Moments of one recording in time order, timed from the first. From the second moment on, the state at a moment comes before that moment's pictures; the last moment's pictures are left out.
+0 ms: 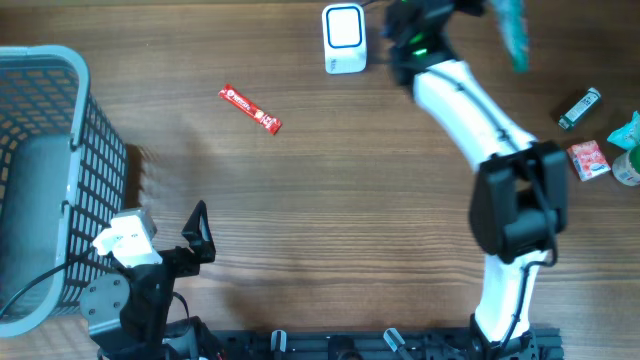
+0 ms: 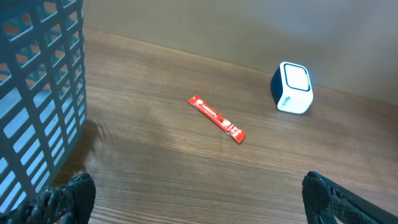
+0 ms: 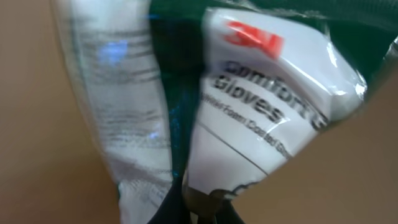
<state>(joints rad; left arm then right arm) 0.26 0.16 0.51 -0.67 0.25 -0.16 0.28 2.13 1.74 0.57 1.36 -0.91</state>
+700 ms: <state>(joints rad) 0.26 0.16 0.51 -0.67 0.25 -0.16 -0.33 2.10 1.67 -0.78 0.46 0.05</state>
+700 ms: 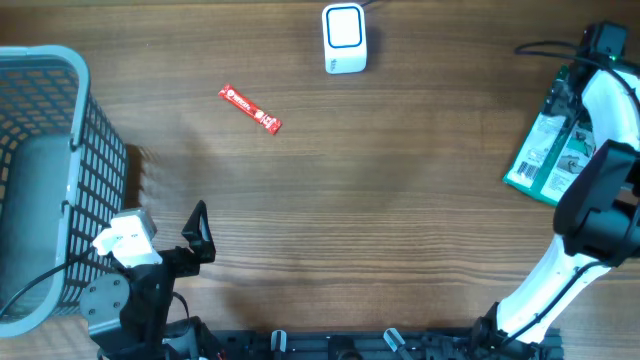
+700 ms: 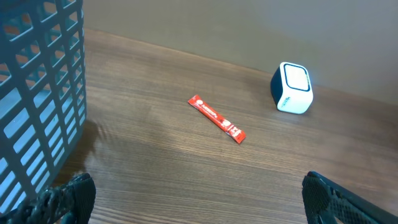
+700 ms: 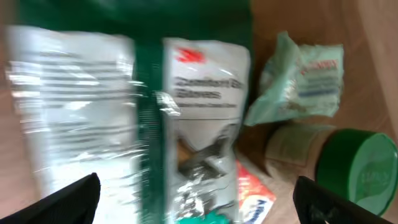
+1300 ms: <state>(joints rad) 0.26 0.16 0.51 -0.67 0.25 -0.16 0.59 2.16 1.69 -0.20 -0.36 -0.14</state>
